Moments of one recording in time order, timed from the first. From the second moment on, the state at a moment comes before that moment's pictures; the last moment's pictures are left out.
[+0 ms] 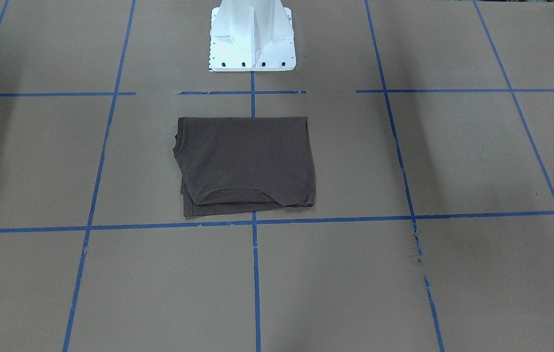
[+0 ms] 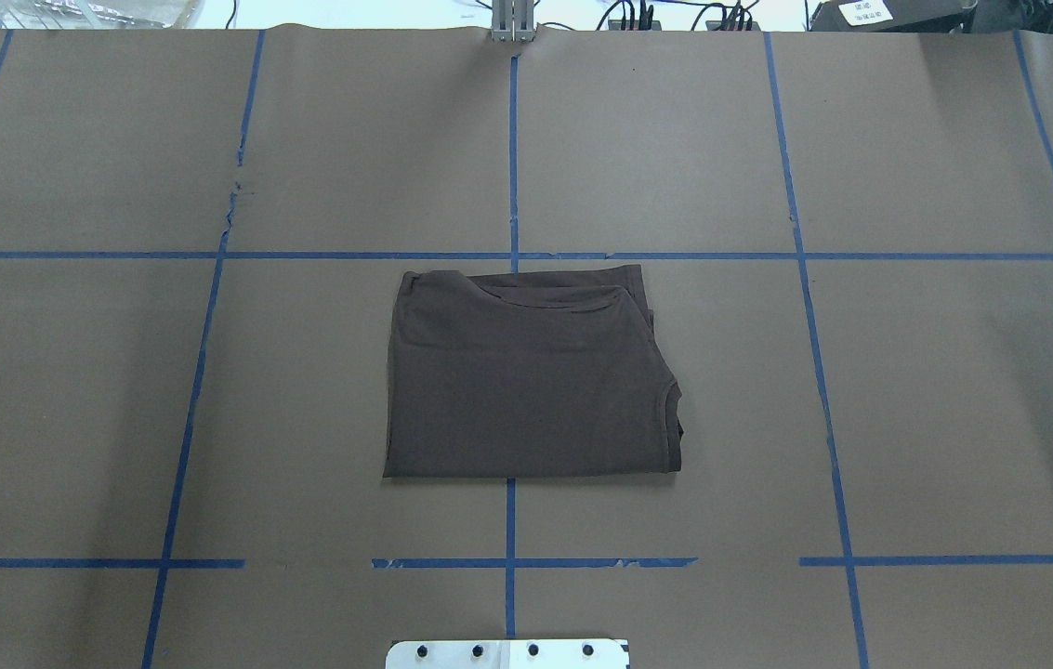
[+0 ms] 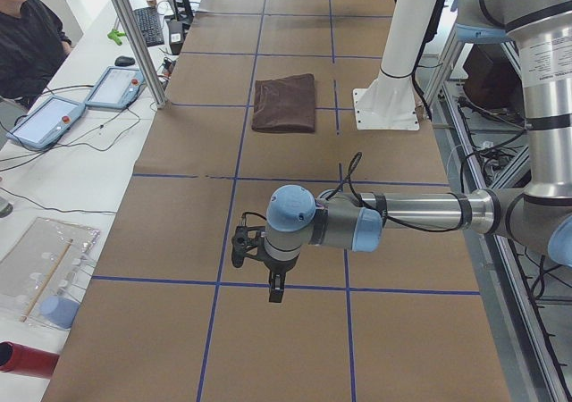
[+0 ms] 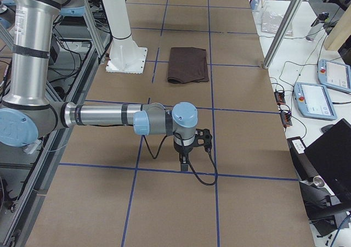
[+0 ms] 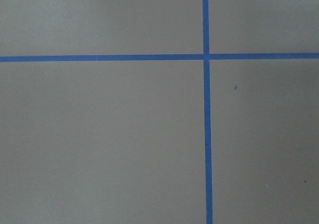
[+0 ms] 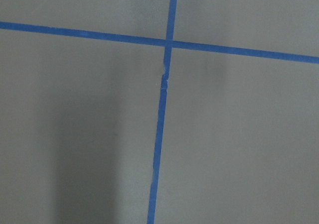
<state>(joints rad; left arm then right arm) -1.63 -1.34 -1.80 -1.72 -2.33 -0.04 1.52 -1.75 1.79 -1.54 2.28 0.00</state>
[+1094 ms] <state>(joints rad) -1.63 -1.33 -1.79 -1.72 -2.33 -0.04 1.52 -1.76 1.76 -1.54 2.28 0.00</state>
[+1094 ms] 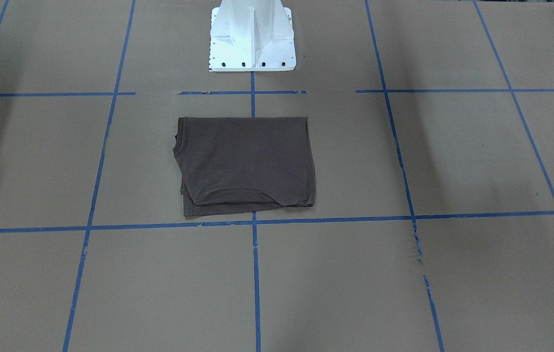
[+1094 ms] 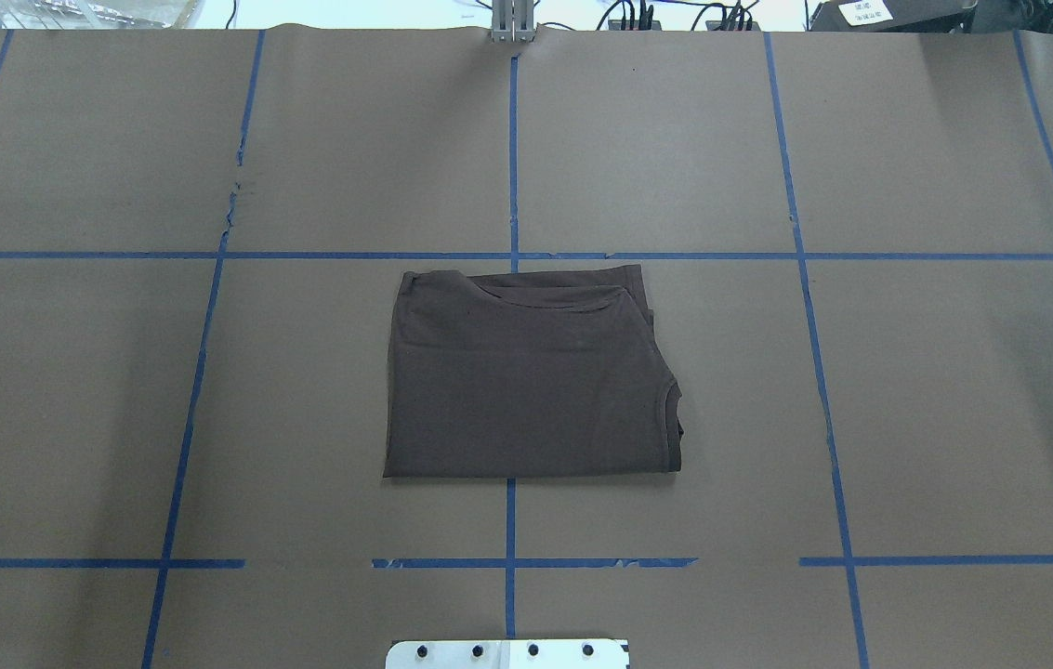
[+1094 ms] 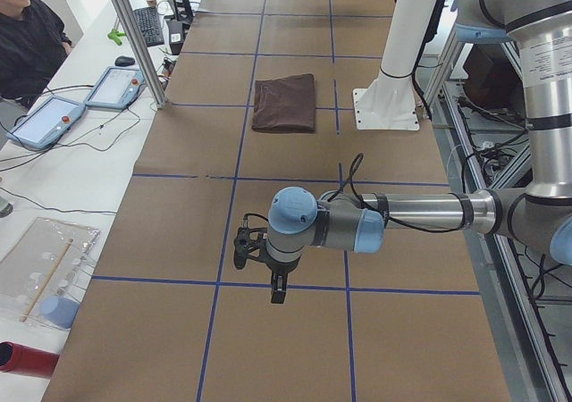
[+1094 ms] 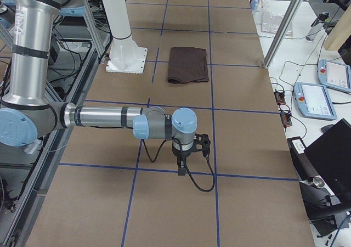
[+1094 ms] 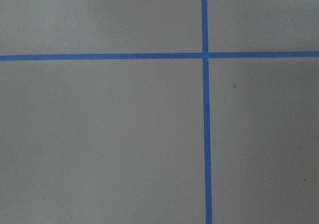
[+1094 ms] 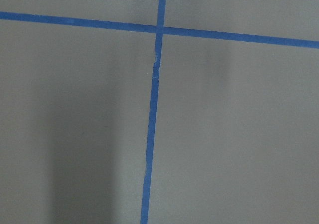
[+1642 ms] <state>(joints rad) -1.63 -1.33 -1.79 -1.71 -2.33 -0.04 1.52 -1.76 1.76 -1.54 2.29 0.00</state>
